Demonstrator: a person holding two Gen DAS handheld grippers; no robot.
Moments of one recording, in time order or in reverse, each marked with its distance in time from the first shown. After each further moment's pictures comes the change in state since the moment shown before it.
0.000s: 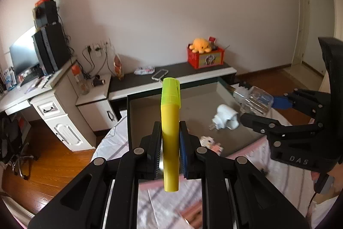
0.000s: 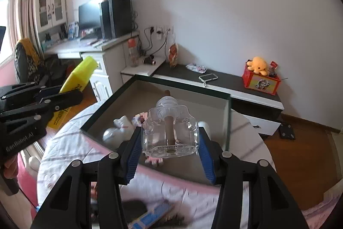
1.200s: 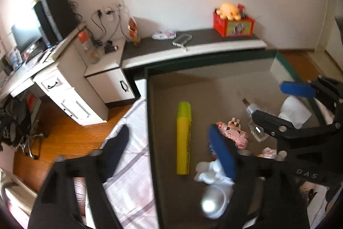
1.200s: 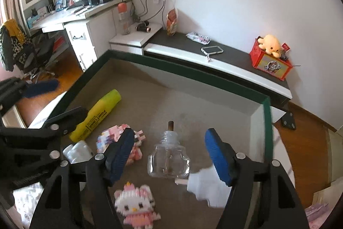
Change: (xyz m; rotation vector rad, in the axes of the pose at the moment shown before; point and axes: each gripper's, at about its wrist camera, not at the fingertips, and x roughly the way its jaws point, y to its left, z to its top) left arm 0.122 0.054 0.002 -0.066 0.214 0.119; right arm 0.131 -0.003 0.030 -0.021 0.219 -0.042
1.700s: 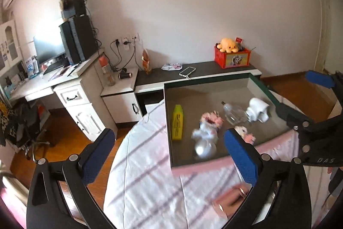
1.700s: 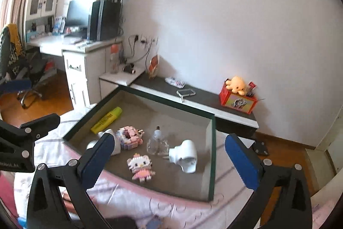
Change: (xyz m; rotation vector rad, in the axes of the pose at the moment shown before) left arm -0.144 0.000 -0.076 -0.029 -0.231 0.042; right arm -0.144 0.038 -0.059 -0.035 -0.318 -0.178
